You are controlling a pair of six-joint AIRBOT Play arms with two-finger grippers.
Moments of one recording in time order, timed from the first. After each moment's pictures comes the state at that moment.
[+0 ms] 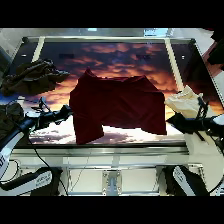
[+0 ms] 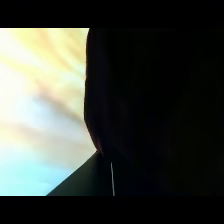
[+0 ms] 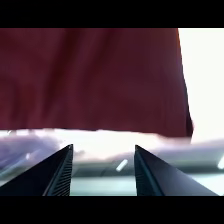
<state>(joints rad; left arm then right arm) 0.14 -1.25 0.54 0.44 -0.60 -1.14 -0.49 -0.85 0.55 -0.97 1.24 1.41</state>
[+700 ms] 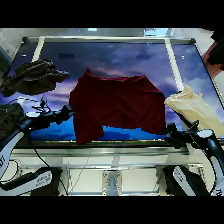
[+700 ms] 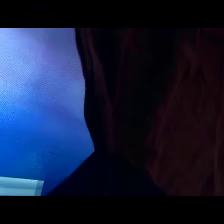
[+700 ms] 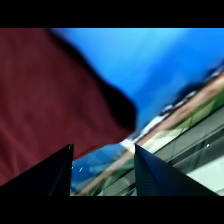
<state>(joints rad) 0.14 -1.25 0.54 0.41 -0.64 -1.08 -0.49 -0.86 0.30 -0.95 0.96 1.80</state>
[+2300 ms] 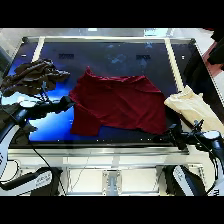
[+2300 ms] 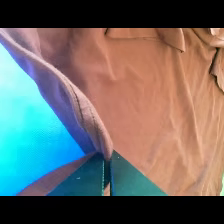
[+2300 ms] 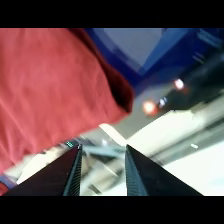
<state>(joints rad) 0.14 -1.25 0.72 0.46 -0.80 -1.03 -0.60 -0.83 0.30 -0.90 1.07 1.59</state>
